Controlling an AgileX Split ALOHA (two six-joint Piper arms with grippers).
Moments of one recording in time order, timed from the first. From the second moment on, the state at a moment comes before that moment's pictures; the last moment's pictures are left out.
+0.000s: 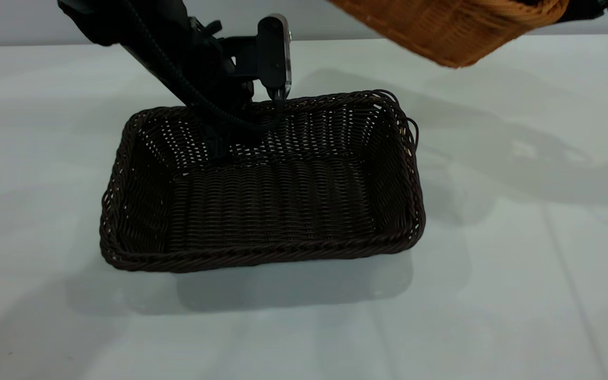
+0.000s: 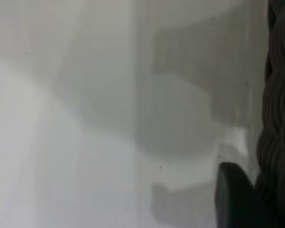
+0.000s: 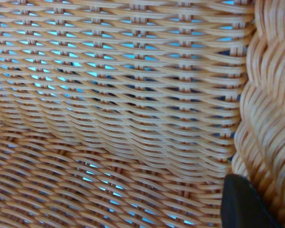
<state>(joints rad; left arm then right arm) -0.43 2.37 -1.39 -0.59 0.07 1.69 -0.12 2.04 -1.27 1.09 1.05 -0.43</state>
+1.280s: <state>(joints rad) -0.44 1.42 -1.33 -0.58 0.15 1.44 0.21 2.04 -1.42 0.79 1.12 -0.38</state>
